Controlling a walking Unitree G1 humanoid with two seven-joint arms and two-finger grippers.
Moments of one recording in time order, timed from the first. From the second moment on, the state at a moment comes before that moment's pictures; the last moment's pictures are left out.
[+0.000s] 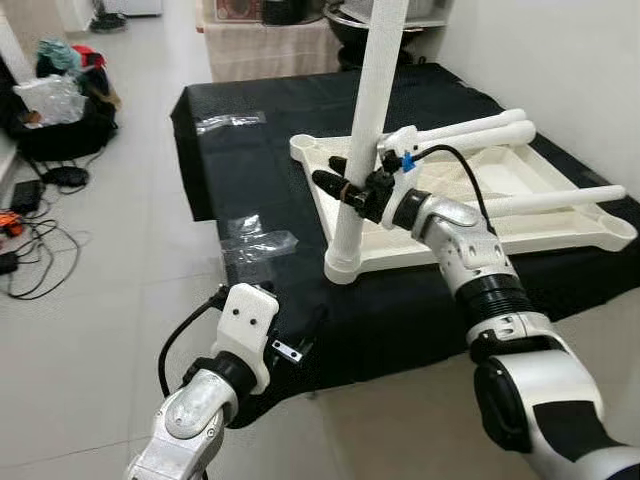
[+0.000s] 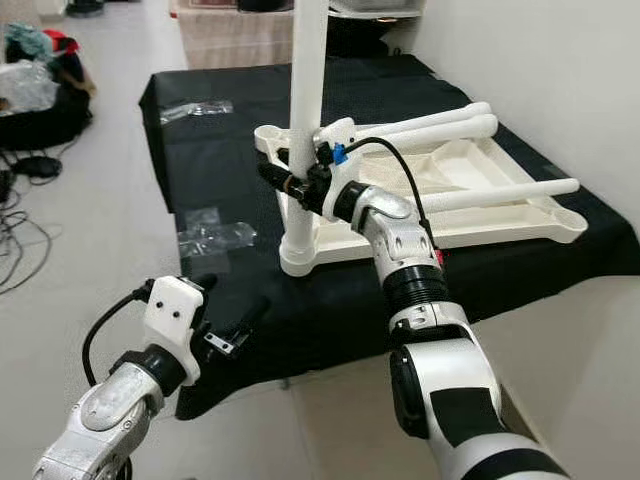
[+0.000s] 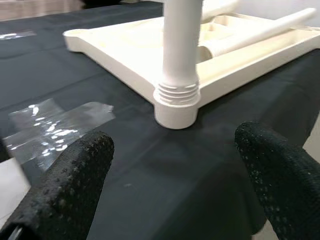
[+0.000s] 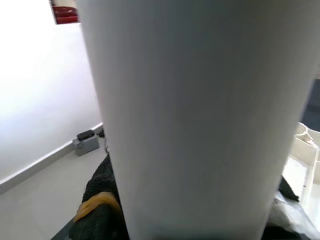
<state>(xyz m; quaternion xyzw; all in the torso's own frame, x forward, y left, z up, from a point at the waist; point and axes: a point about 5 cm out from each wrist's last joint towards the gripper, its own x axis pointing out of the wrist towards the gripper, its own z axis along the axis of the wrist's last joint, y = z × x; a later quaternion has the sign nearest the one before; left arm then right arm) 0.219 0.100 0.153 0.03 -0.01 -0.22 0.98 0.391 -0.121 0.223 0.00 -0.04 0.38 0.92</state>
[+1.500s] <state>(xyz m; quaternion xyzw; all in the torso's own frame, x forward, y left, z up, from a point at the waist) 0.223 0.097 0.151 0.03 -0.01 -0.22 0.97 0.372 -0.155 0.226 0.06 -0.05 0.37 0.93</state>
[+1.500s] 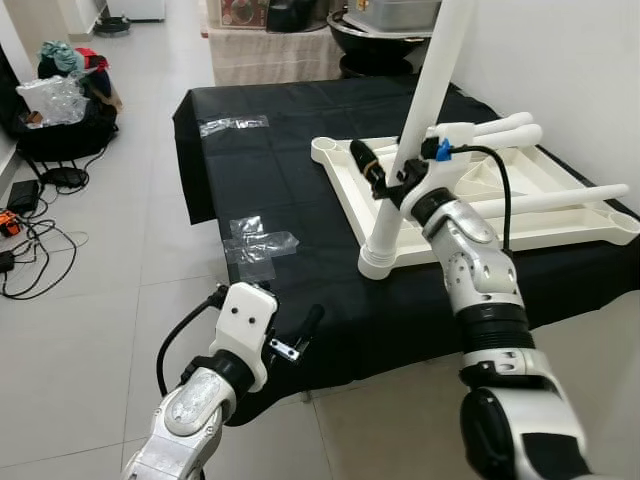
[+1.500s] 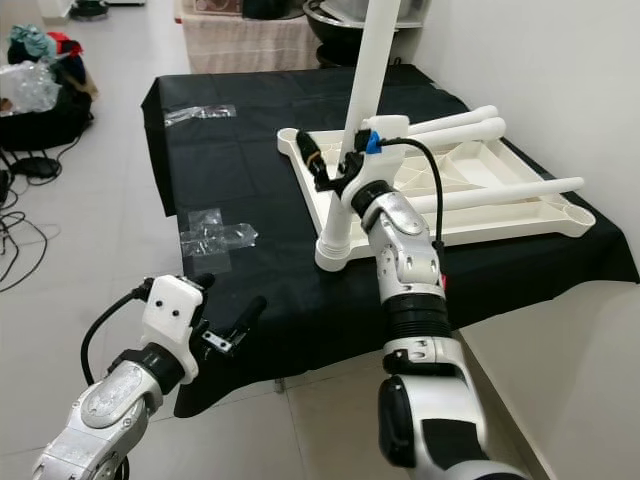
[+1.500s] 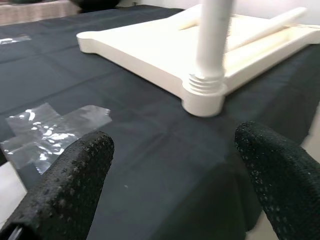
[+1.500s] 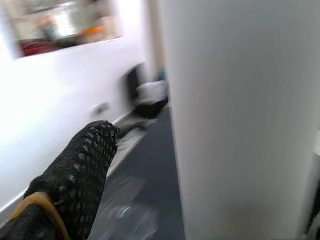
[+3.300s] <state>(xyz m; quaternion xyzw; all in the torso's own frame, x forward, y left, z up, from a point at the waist) 0.226 0.093 0.152 0.02 -0.01 -0.23 0.97 0.388 -0.136 0.224 0.03 -0.07 -0.01 1.00</state>
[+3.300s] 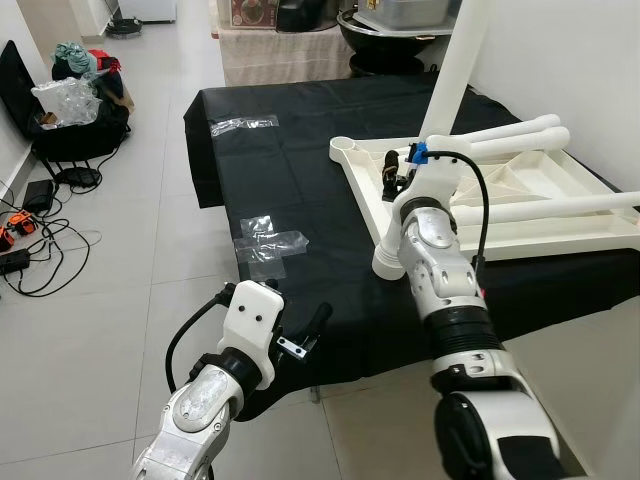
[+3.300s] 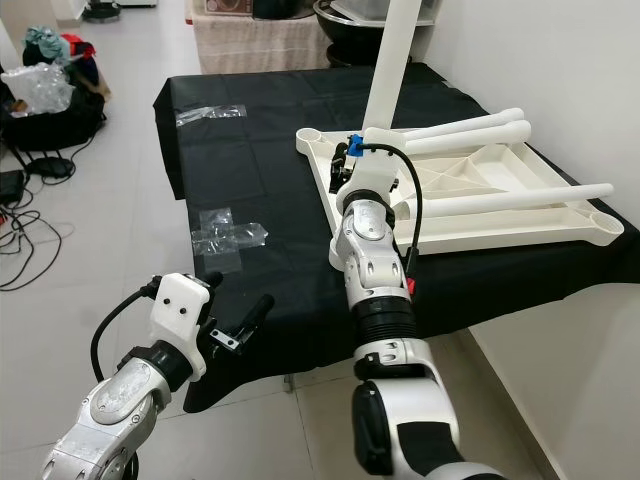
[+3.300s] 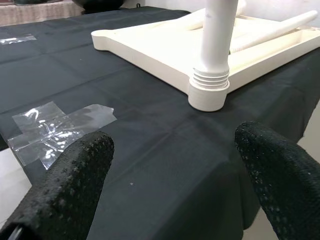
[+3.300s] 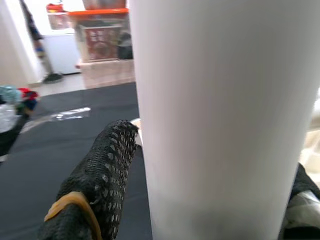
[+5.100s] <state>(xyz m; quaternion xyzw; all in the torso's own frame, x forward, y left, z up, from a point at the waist) 0.228 0.087 0.152 0.03 -0.02 -0.23 0.97 0.388 -0.144 0.207 0.07 0.00 -0.12 0.99</state>
